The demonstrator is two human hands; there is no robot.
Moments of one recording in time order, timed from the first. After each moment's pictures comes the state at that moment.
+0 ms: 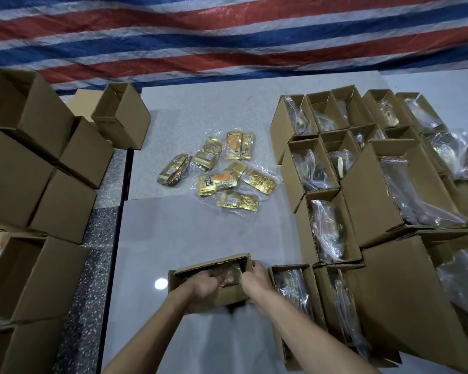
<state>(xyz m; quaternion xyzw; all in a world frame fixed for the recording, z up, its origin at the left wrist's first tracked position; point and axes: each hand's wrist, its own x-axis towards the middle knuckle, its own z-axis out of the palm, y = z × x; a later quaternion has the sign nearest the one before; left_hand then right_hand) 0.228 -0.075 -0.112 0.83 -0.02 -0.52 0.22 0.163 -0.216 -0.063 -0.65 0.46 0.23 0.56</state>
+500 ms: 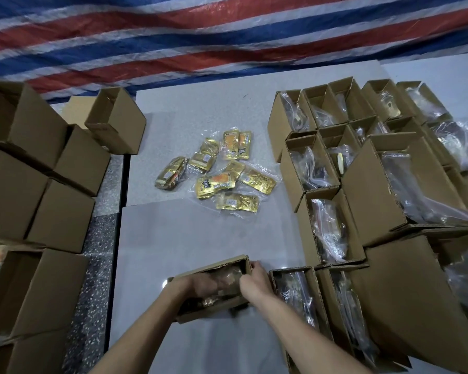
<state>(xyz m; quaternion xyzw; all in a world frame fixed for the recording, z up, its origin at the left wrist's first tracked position) 0.250 -0.083 -0.074 0.81 -0.12 -0.57 0.09 0.167 -0.220 -0.048 -0.67 0.44 0.24 0.55</state>
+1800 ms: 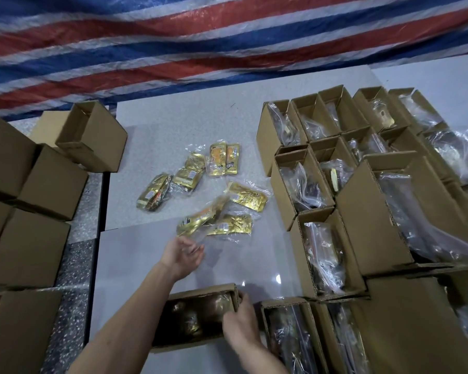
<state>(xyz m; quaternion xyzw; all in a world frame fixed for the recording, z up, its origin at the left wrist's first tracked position) 0.358 -0.124 -0.107 0.46 0.39 -0.39 0.69 0.174 -0.214 -0.069 -0.63 0.46 0.20 0.59</state>
